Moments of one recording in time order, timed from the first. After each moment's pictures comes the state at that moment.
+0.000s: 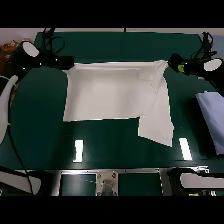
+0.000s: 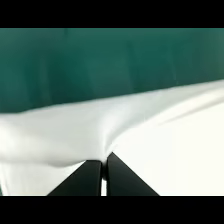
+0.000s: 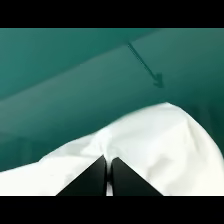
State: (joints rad) left arm -0.06 -1.66 1.59 1.02 -0.86 -1.29; right arm -0.15 -1.47 1.27 -0.94 0.54 1.46
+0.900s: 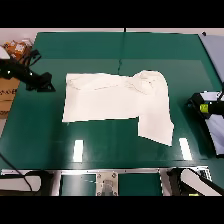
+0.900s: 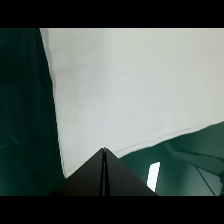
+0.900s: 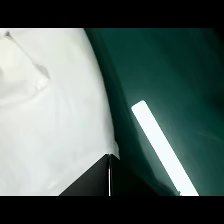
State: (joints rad) left arm 0.17 -1.49 1.42 1.11 -1.46 -1.41; right arm -0.58 -1.08 0.75 -0.95 0.98 1.45
